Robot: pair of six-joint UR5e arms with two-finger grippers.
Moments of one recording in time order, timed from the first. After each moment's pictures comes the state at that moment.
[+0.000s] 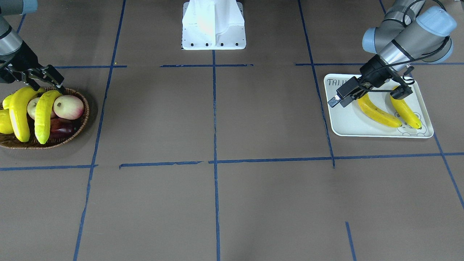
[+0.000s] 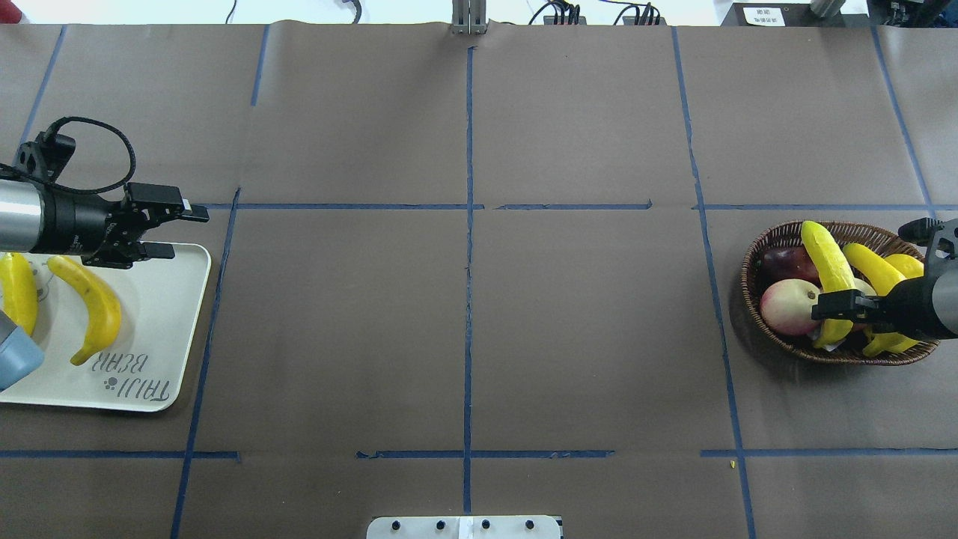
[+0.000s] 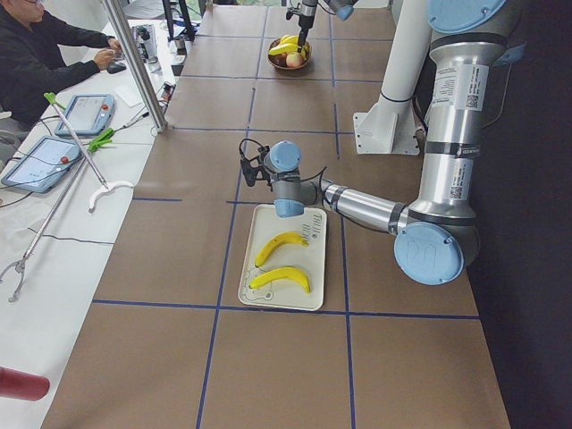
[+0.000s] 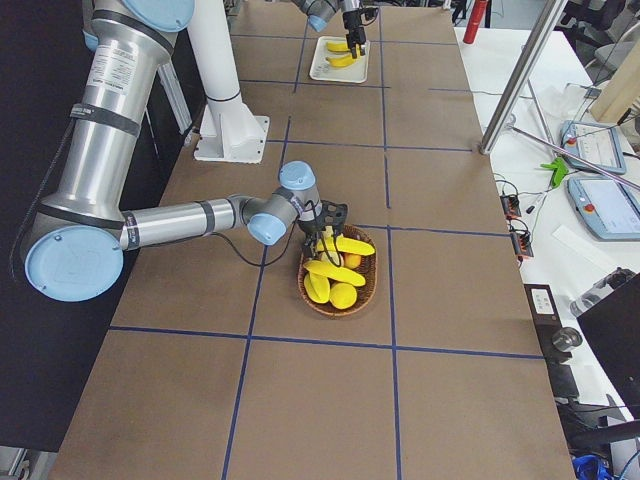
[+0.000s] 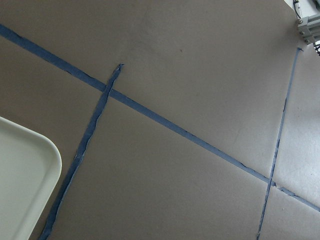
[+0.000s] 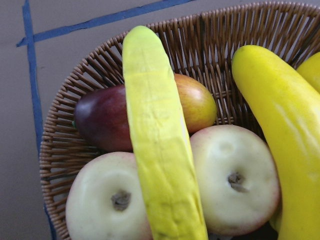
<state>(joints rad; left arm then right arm) -0.88 -1.62 -1.69 -2.76 -2.15 -1.73 0.79 -1.87 1.95 -0.89 1.97 1.23</state>
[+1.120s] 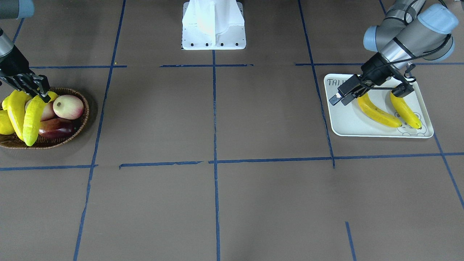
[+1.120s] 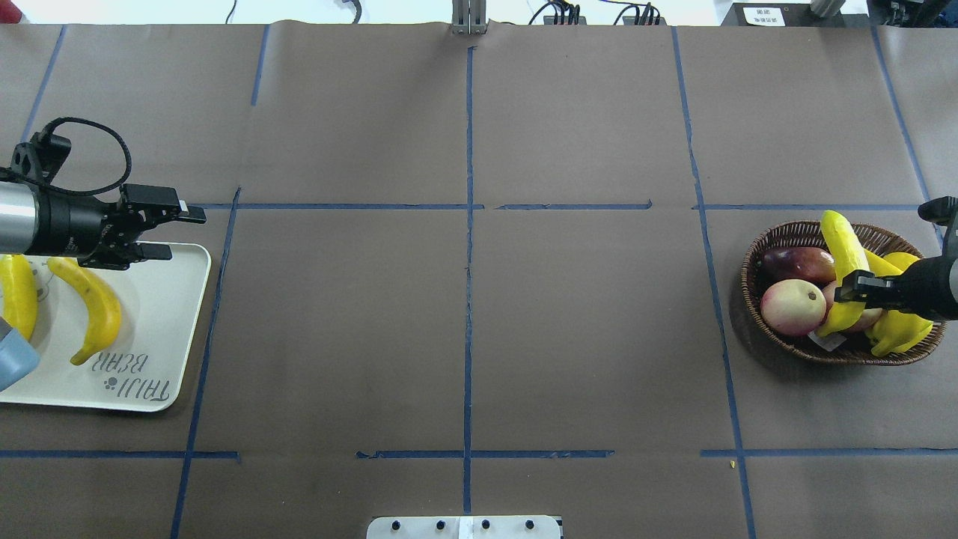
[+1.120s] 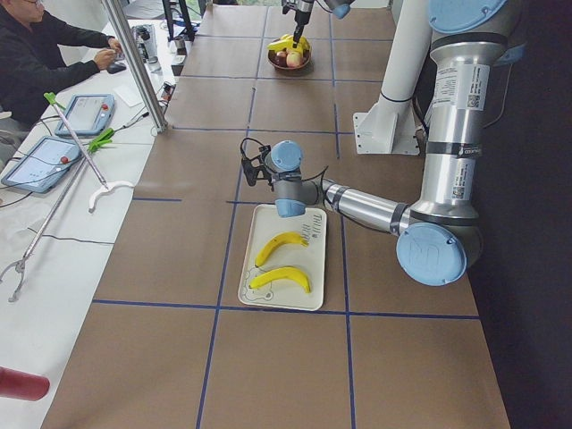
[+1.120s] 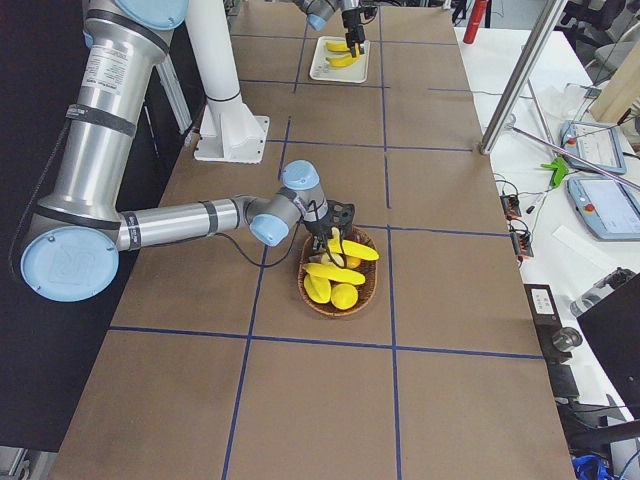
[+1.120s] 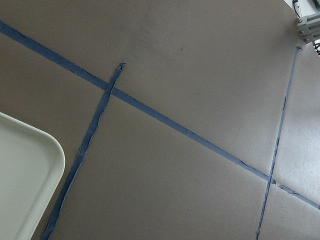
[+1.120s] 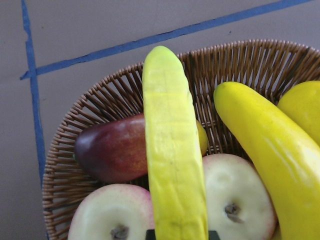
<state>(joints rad) -0.88 -1.62 -1.70 -2.76 -2.15 -1.73 0.86 -1.86 1.97 -0.88 1.97 1.22</state>
